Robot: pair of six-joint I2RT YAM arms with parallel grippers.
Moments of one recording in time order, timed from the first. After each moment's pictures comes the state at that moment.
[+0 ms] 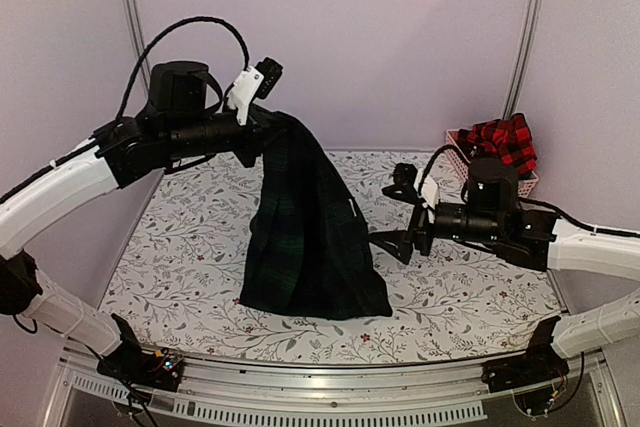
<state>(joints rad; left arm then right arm) -0.80 1.33 1.38 -0.32 0.07 0.14 0.86 1.18 0.79 0.12 -0.29 -0.27</state>
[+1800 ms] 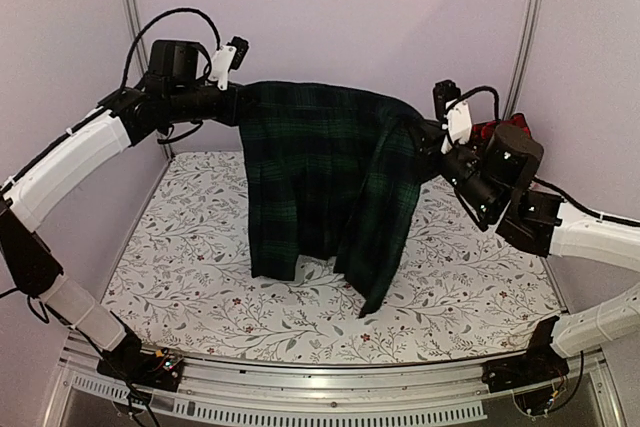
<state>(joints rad) -0.53 1.51 1.58 -0.45 0.06 -0.03 0.93 1.18 0.81 0.46 0.39 -0.10</state>
